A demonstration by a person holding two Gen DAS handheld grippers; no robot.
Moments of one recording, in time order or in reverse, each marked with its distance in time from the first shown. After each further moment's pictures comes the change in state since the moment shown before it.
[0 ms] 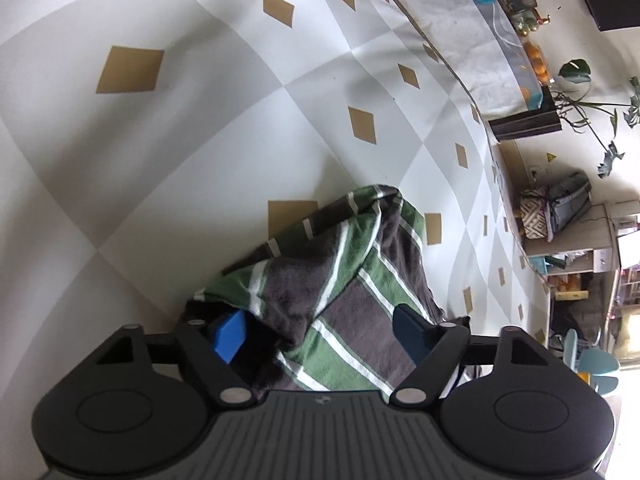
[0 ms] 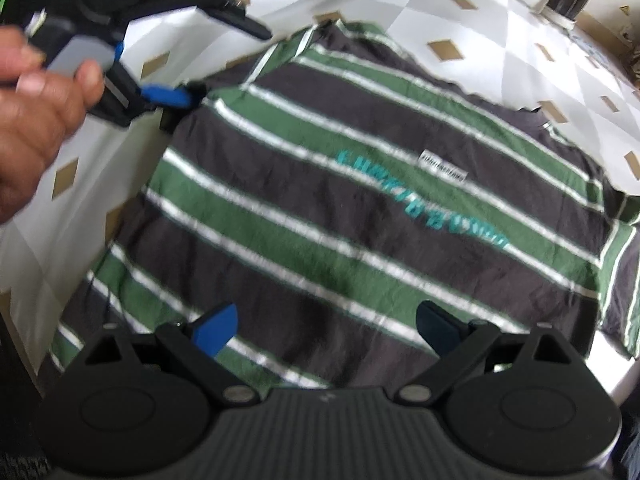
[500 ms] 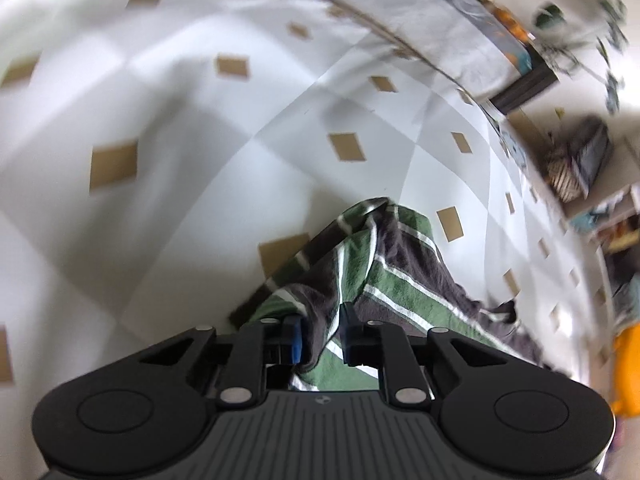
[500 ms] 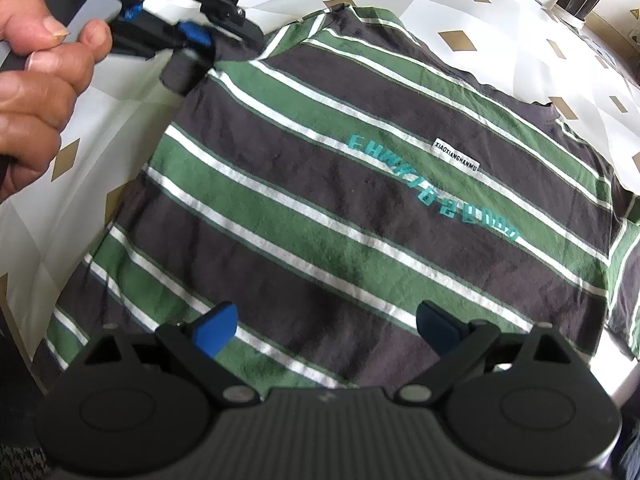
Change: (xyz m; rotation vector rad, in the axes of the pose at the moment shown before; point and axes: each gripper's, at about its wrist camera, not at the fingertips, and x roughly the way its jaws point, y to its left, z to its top) left arm -0.006 -0.049 -0.015 0.353 -0.132 0.193; right arm 0.004 0.005 -0.003 -0.021 0.020 -0.005
